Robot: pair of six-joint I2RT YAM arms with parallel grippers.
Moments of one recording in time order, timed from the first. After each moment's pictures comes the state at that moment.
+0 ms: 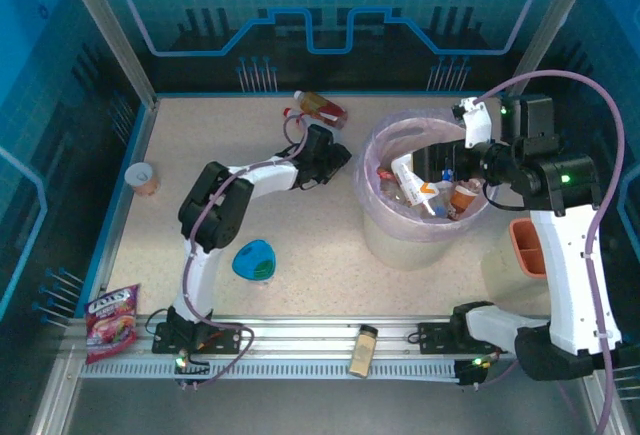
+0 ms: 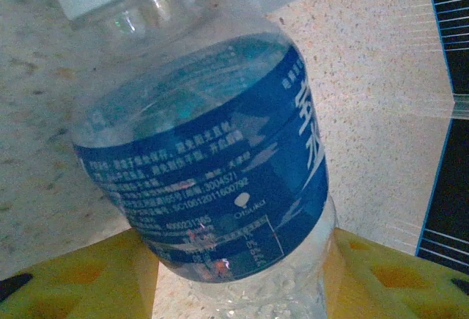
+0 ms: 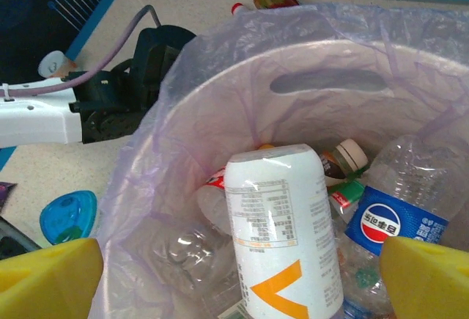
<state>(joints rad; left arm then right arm) -0.52 2.14 1.44 -0.04 0.10 -1.24 0.16 1.16 1.71 -1.28 -0.38 0.06</state>
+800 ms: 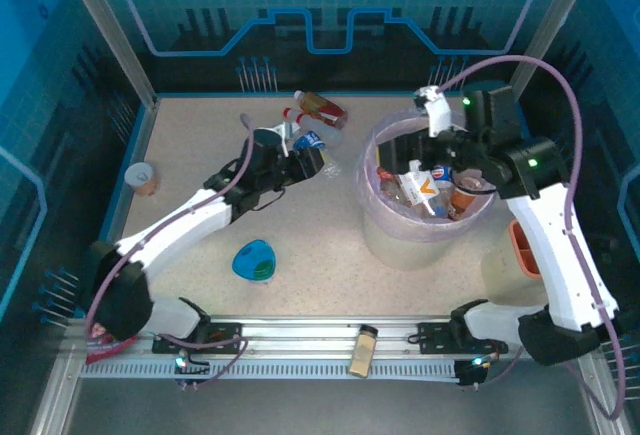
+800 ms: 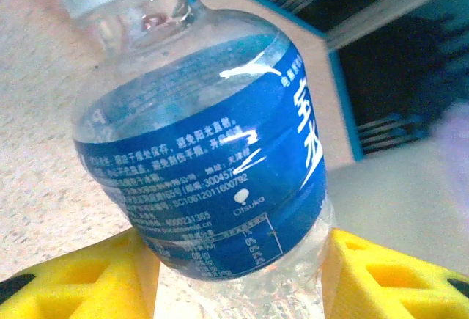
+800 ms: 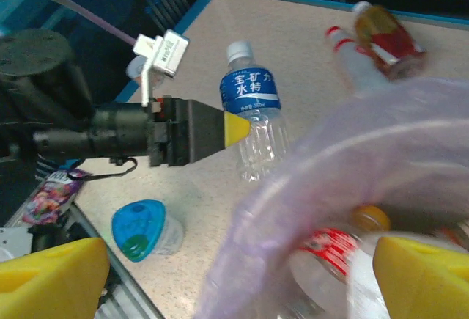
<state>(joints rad) -0.53 1.35 1.04 -0.16 0.15 -0.79 0.38 1.26 1.72 -1.08 -0.44 0.14</state>
